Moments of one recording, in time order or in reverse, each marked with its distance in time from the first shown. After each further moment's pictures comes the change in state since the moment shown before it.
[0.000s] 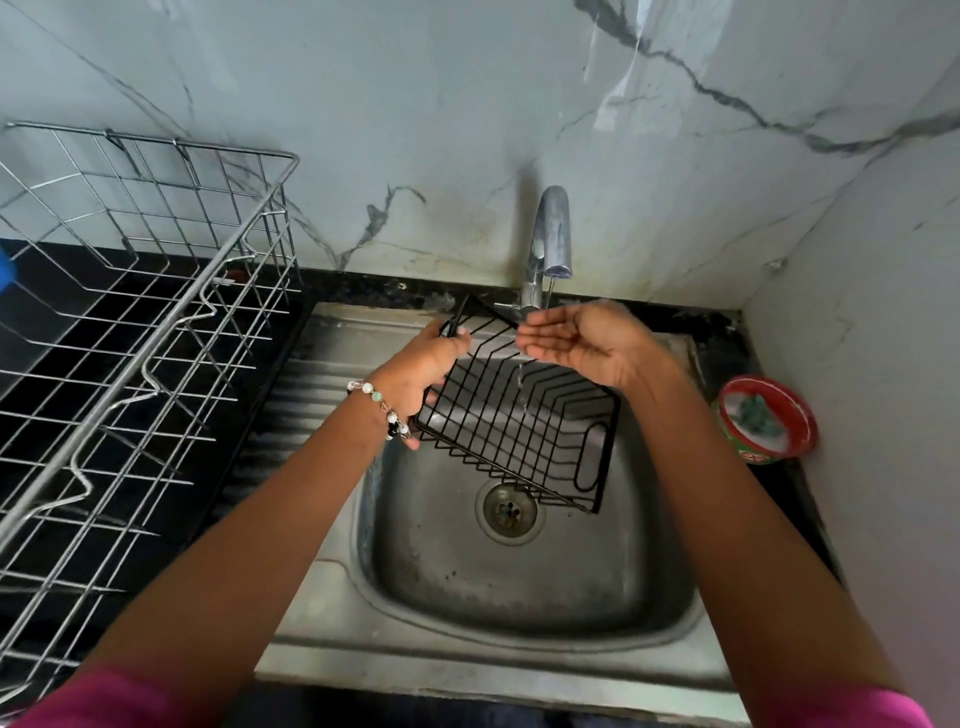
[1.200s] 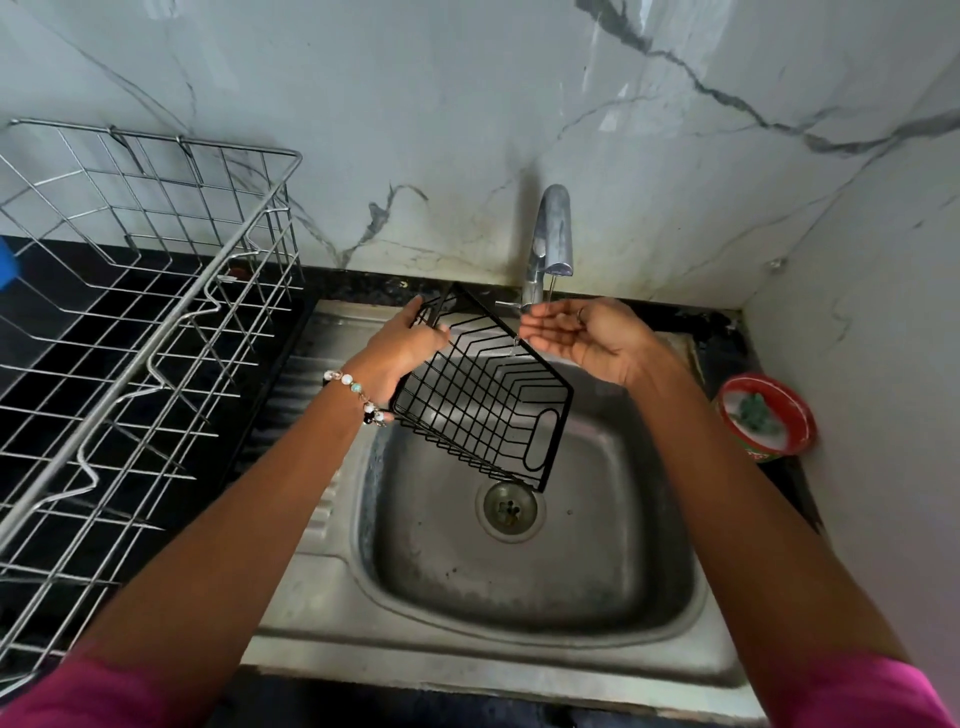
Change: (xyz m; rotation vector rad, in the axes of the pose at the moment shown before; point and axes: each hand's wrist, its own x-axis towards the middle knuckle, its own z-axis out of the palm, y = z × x) left_hand -0.006 -0.001 -0.024 0.056 0.095 0.069; right_hand 0.008 0.002 -0.013 0.066 -0.079 -0.046
